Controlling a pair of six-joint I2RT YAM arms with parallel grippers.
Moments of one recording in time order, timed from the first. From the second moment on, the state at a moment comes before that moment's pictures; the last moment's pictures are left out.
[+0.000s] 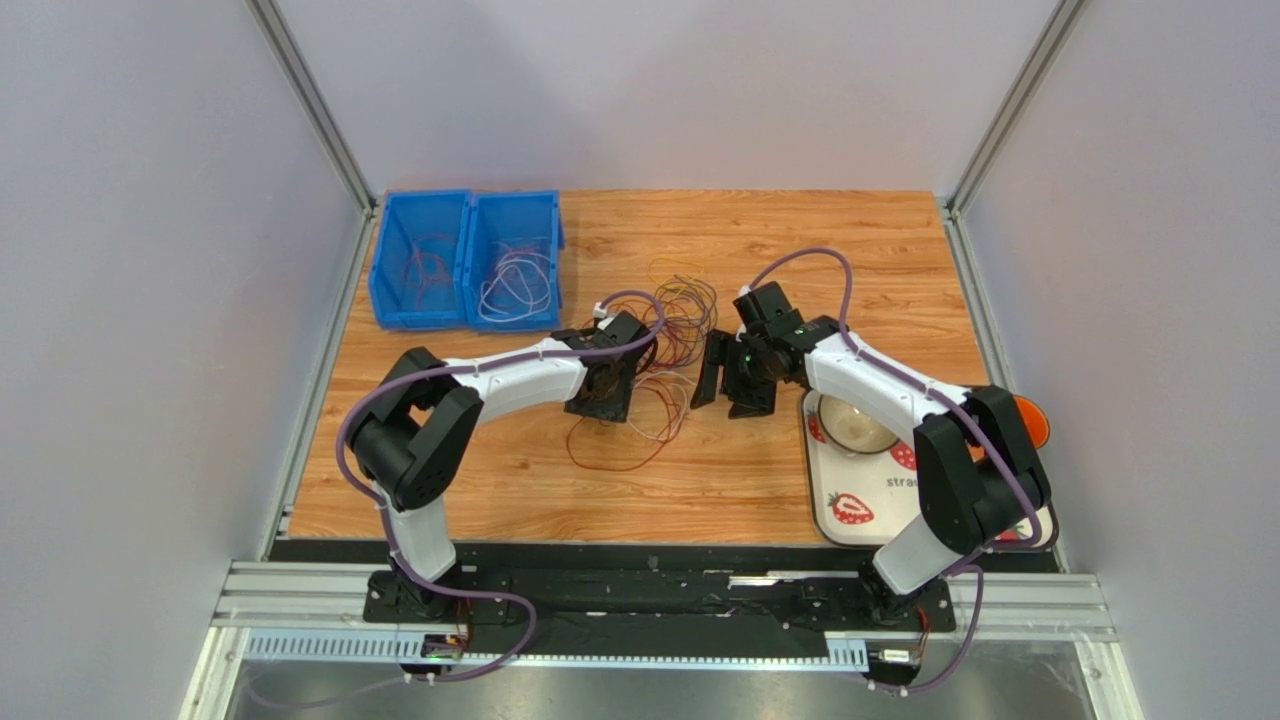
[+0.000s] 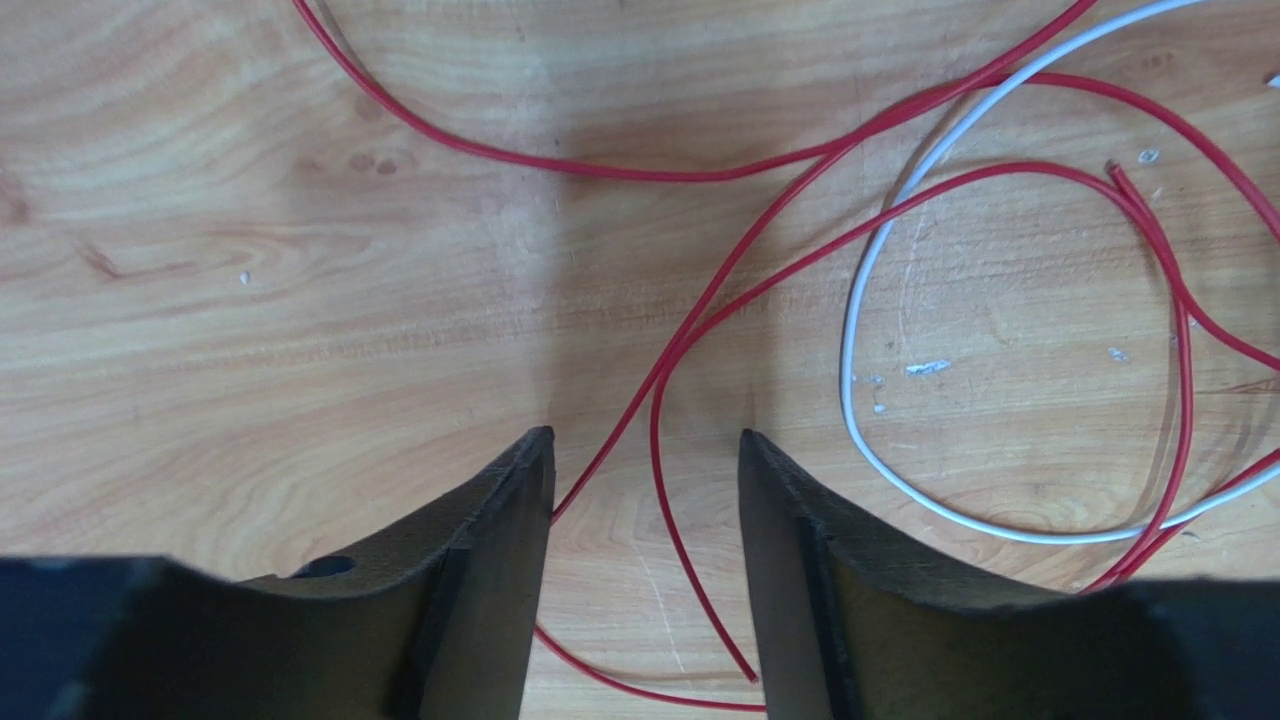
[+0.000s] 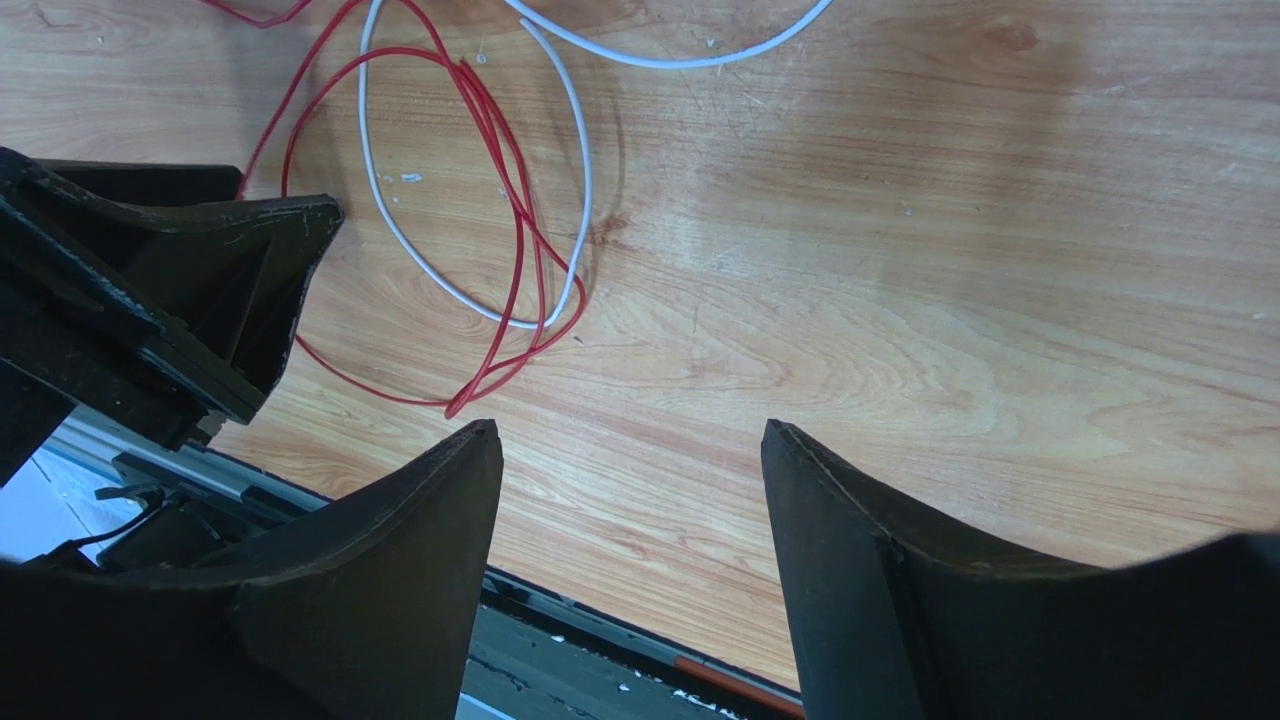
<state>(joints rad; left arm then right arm) -0.75 1.81 1.14 -0.56 -0.30 -0.51 0.51 1.58 1.05 -0.55 -0.23 0.66</state>
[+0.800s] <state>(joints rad) -0.75 1.69 1.28 -0.76 -0.27 -0.54 0.51 1.57 1.03 -0.55 -0.24 0.66</state>
